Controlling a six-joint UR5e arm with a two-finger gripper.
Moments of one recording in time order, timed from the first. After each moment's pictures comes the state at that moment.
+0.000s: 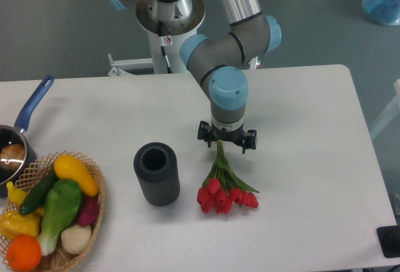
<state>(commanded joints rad) 2.51 -1.95 -1.91 -0.81 1.60 0.74</state>
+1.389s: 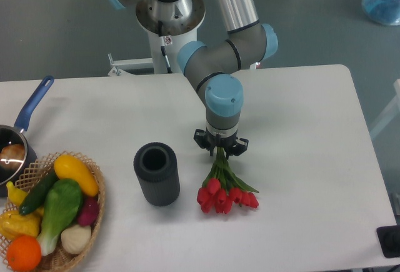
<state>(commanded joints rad) 2.49 -1.97 -1.91 -0.82 1.59 0.74</state>
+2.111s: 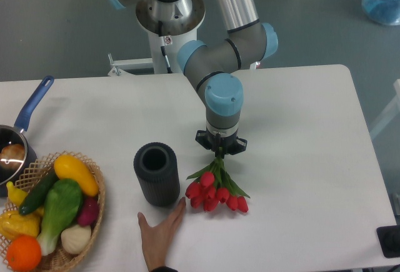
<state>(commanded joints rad) 2.50 -1.96 -1.90 -0.82 1.60 0.76</state>
